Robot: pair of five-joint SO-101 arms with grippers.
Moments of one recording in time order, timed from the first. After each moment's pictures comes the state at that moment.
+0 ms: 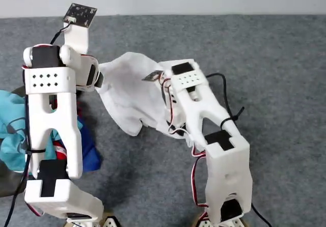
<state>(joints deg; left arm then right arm) -6.7 5.3 -19.9 97.7 -7.2 -21.4 32.5 -15.4 94.4 25.2</state>
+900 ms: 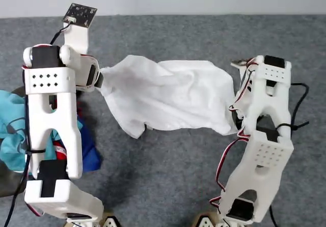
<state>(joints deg) -6.7 5.1 -19.9 97.8 -7.2 11.6 37.5 -25.8 100.3 28.7</state>
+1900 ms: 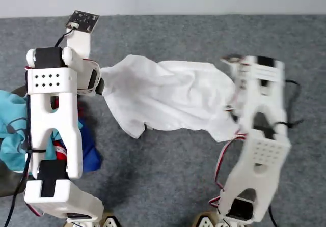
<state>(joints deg) -6.7 5.1 -16.4 98.5 -7.2 12.9 39.8 -25.8 92.3 34.6</state>
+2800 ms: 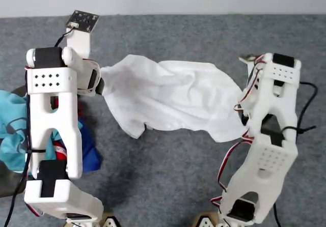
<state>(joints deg) -6.7 5.1 -16.4 98.5 -7.2 13.9 35.7 -25.8 98.4 28.1</state>
